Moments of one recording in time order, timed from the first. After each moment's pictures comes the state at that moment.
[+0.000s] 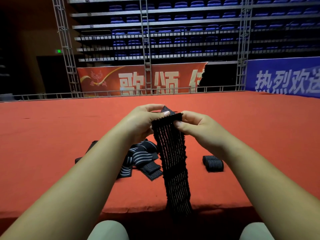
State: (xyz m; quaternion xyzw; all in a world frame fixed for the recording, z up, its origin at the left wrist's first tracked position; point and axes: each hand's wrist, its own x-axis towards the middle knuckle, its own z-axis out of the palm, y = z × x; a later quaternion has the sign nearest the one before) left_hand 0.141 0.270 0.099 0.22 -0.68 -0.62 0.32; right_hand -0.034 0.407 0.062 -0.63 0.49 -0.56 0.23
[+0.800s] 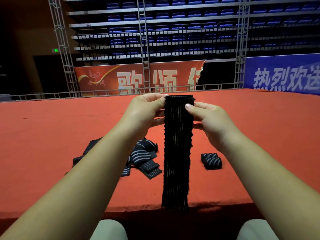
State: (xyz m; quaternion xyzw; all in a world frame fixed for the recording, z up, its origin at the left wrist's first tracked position) left_hand 0.129 0.297 0.108 0.19 -0.69 -0.57 0.40; right_hand -0.052 0.399 0.071 -0.46 0.53 -0.68 0.22
